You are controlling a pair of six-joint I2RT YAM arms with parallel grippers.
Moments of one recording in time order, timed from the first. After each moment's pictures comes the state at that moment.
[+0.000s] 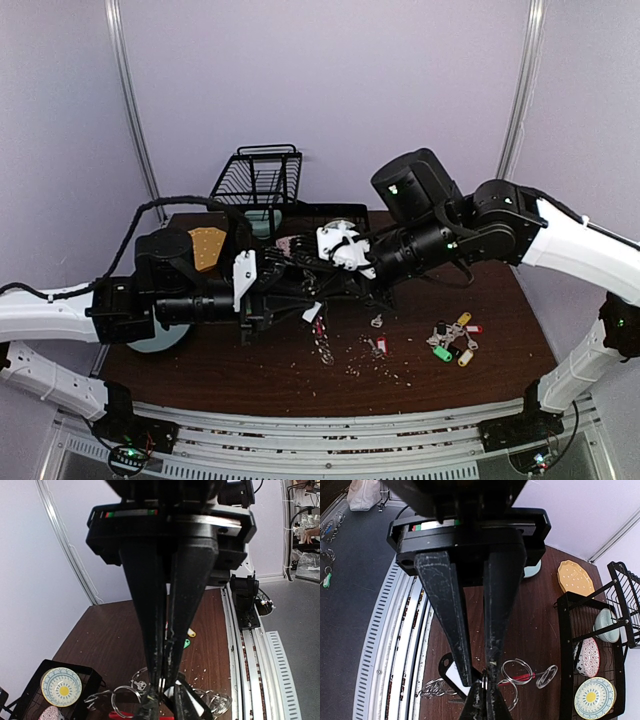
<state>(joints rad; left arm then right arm) -1.17 1.09 0.85 0.10 0.18 0.29 1.17 1.50 1.63 -0.79 -0.21 -0.51</state>
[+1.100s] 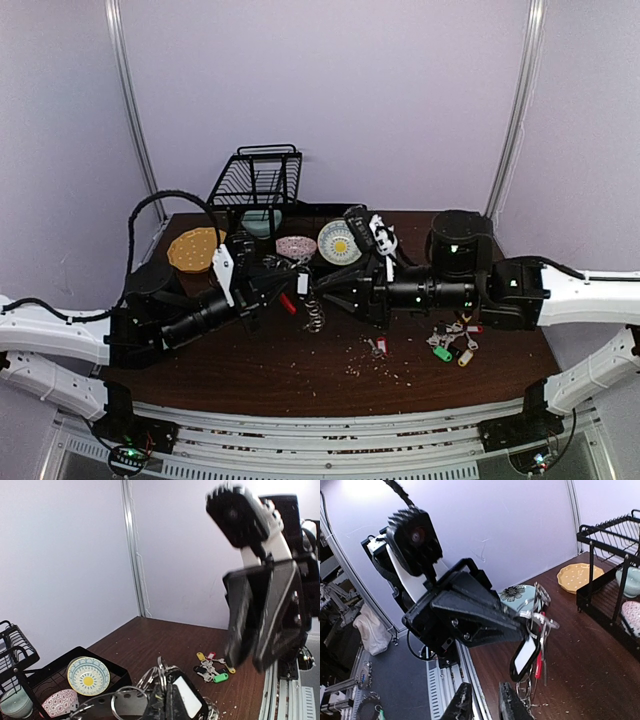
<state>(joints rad) -1.18 1.08 0.60 0.59 -0.12 0.10 1.17 1.24 1.02 0.03 -0.17 0.26</state>
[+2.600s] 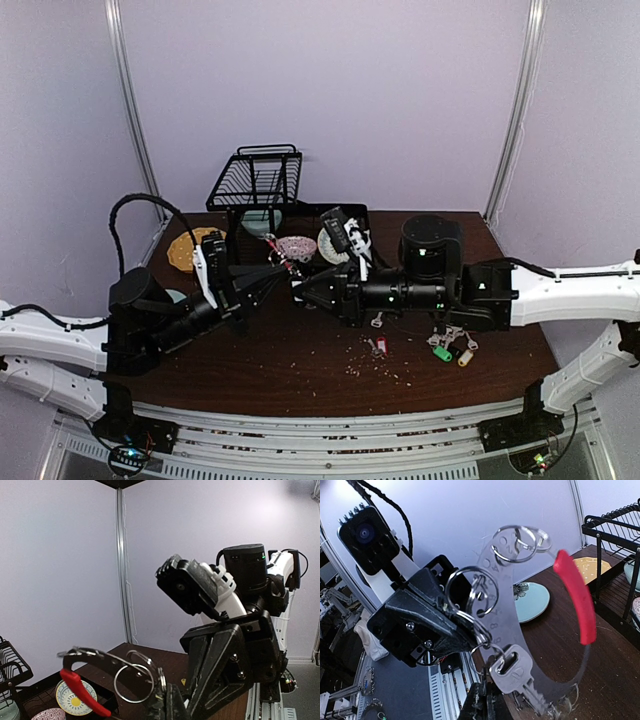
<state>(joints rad) -1.18 1.04 0.52 0.78 -0.06 0.06 1.16 1.38 1.05 0.15 -0.18 0.36</state>
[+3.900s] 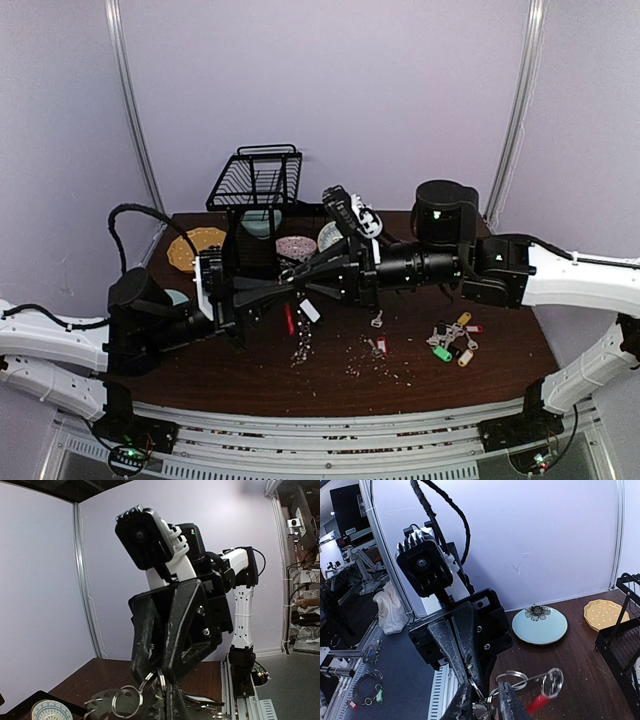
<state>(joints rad) -1.19 1.05 0.52 0.82 0.17 0.09 1.12 1.35 1.18 0.02 -0.42 0.11</state>
